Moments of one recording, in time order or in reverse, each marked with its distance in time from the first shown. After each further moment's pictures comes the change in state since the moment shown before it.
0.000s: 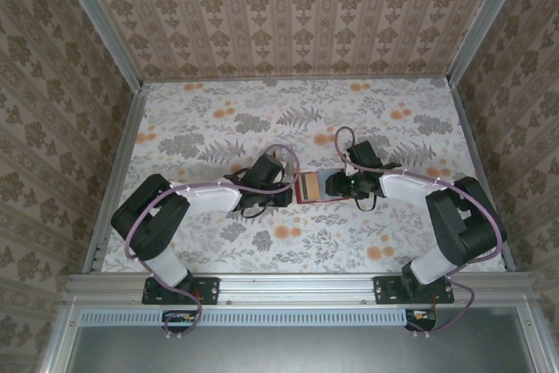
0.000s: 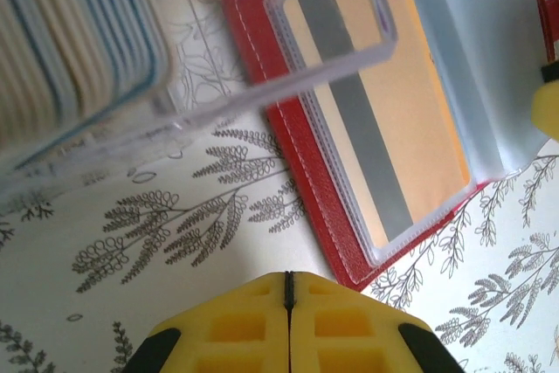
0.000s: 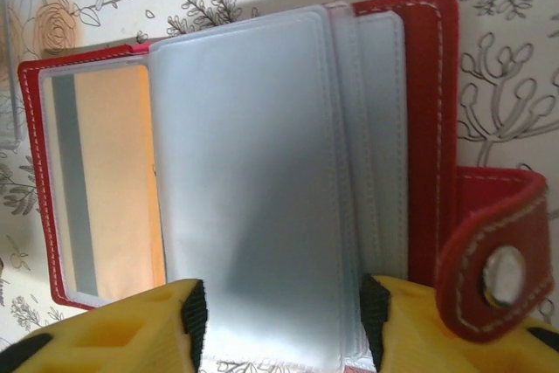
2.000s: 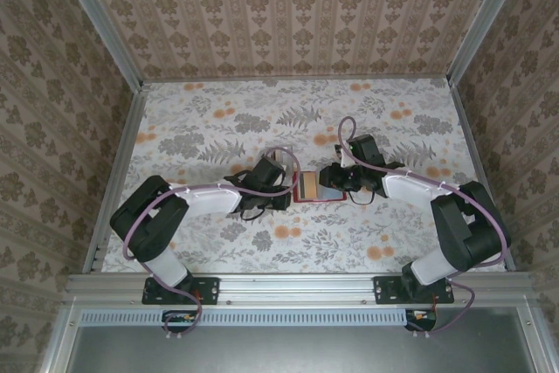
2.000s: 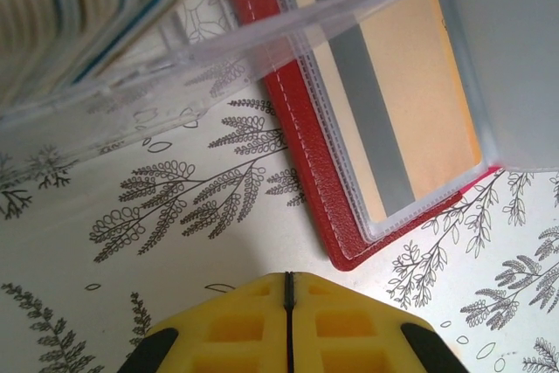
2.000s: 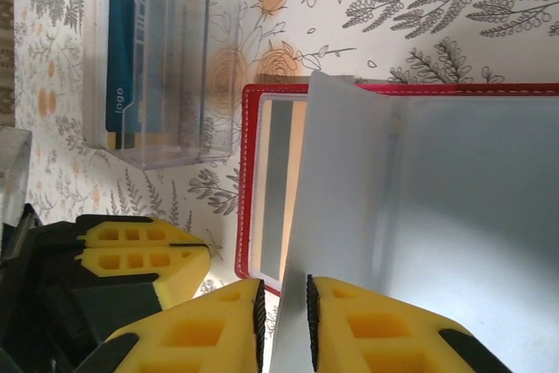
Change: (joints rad) left arm -0.010 -0.005 -0.005 -0.033 -0.026 0.022; right arm -0.006 -0.047 0.004 0.151 -0.240 0.106
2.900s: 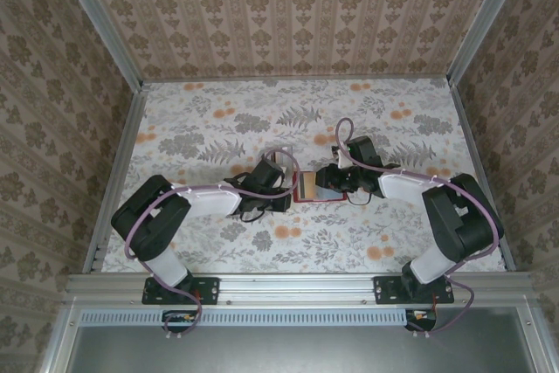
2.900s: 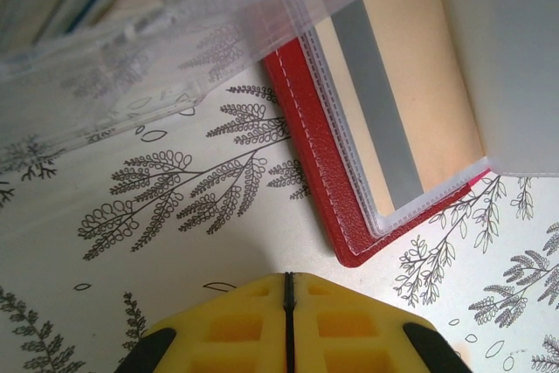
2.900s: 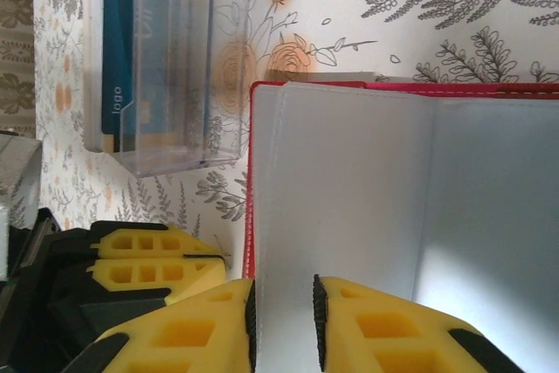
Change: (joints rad) left arm 0.001 0.006 -0.027 0.040 0.012 -0.001; right arm 0.000 0.069 -0.018 0.099 -0.050 0.026
